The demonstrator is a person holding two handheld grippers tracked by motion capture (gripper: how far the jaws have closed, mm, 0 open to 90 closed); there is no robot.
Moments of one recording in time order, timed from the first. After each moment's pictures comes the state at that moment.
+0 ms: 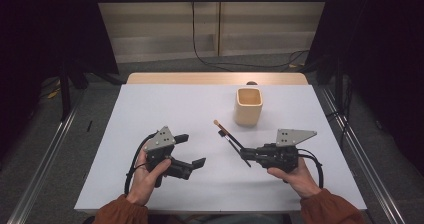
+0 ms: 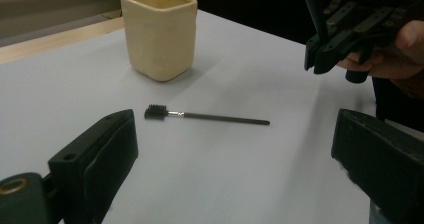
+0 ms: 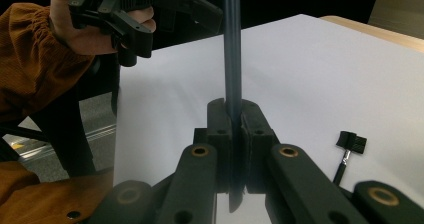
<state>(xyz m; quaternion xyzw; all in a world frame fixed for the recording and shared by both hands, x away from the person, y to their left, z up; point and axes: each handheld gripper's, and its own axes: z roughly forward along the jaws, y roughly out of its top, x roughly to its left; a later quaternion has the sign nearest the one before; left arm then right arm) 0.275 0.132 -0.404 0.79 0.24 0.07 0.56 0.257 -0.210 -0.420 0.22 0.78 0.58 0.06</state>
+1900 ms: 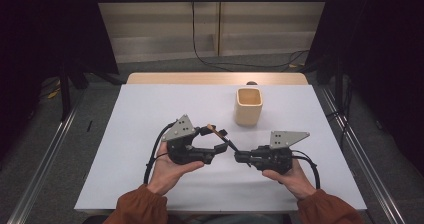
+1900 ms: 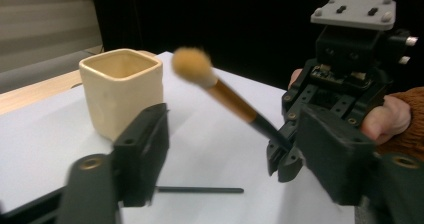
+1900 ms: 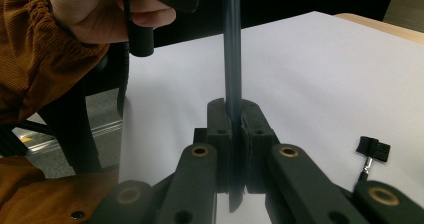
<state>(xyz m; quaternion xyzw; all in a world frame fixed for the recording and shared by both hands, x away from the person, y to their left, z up) 0.282 0.084 -0.378 0.77 0.20 0.06 0.60 0.258 -0.198 -0.425 0.20 0.79 0.58 0.04</state>
